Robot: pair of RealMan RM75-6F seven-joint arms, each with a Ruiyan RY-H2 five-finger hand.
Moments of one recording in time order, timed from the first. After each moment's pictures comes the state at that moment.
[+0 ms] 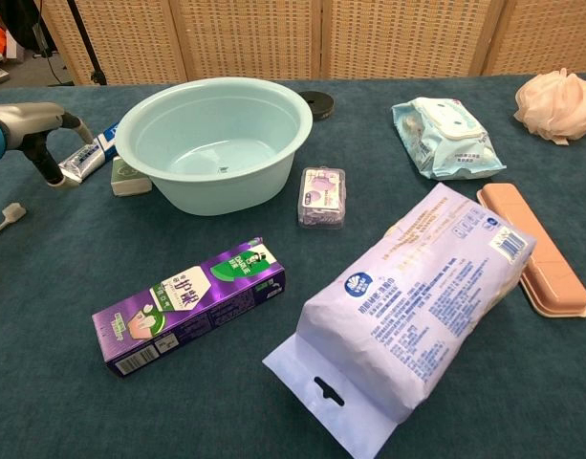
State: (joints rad) left arm -0.83 -1.57 -0.23 -1.23 0.42 0.91 0.66; right arm 0.17 -1.07 0.00 -1.79 -1.32 1.21 -0.20
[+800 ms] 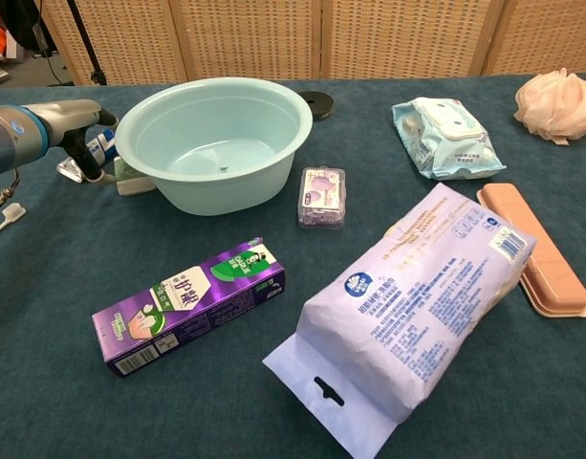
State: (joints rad) left arm -0.88 -1.63 -0.26 -1.19 0.43 0.90 0.63; right arm 0.17 -1.07 0.00 -1.79 -1.32 1.21 -0.20
